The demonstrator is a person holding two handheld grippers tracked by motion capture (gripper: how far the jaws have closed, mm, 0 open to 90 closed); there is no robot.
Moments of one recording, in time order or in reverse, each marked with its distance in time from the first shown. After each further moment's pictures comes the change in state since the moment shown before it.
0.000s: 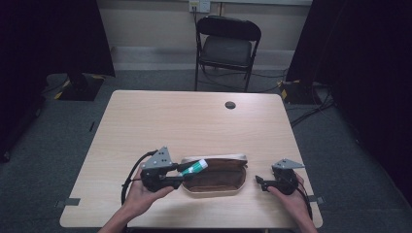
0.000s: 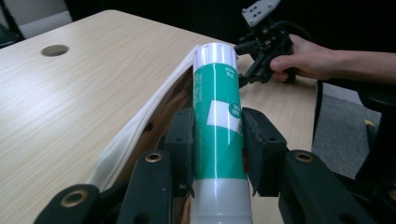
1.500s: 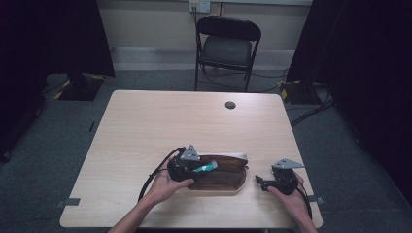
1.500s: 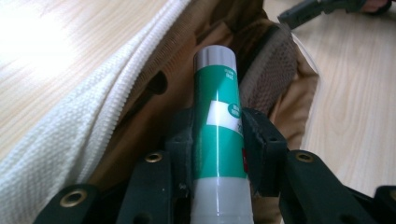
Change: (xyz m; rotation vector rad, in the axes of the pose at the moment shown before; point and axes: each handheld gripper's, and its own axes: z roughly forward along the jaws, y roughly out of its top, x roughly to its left) left arm 0.038 -0.023 0.087 0.240 0.069 -0.027; right arm 0.000 0.000 0.001 -0.001 -0.003 0.000
